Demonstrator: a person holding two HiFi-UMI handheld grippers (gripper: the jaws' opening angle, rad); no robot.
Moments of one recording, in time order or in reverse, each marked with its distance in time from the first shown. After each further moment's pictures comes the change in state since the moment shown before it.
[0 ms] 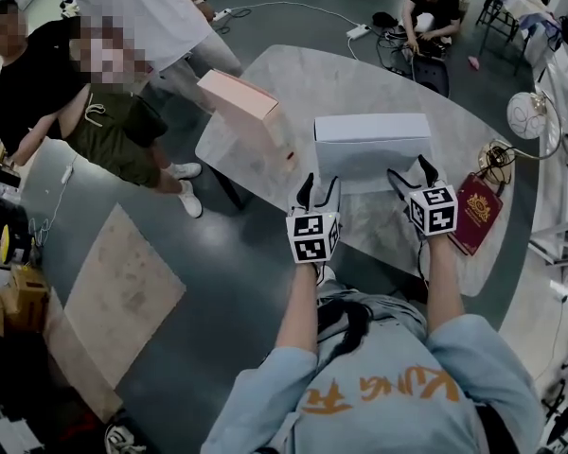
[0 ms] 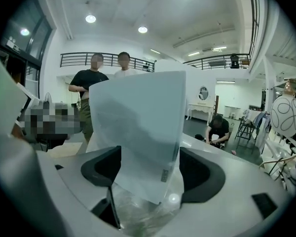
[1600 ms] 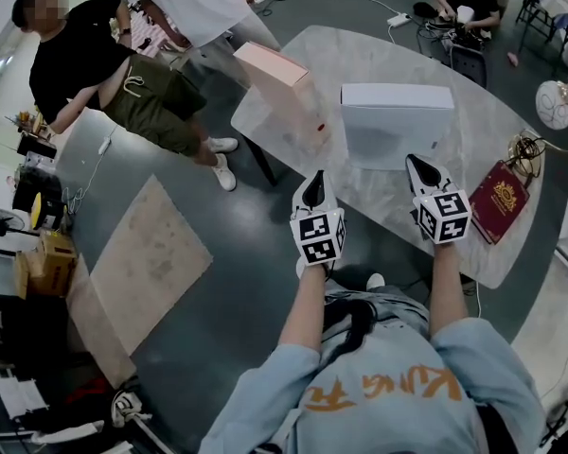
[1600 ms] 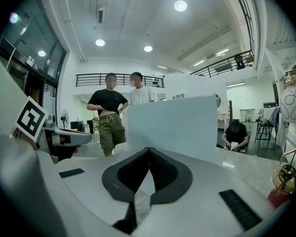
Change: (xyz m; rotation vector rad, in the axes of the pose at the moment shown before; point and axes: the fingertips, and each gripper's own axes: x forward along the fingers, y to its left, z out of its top) left arm -0.092 0.029 -0.009 0.028 -0.044 0.261; right arm -0.043 0.080 0.013 0.050 -0.206 0.181
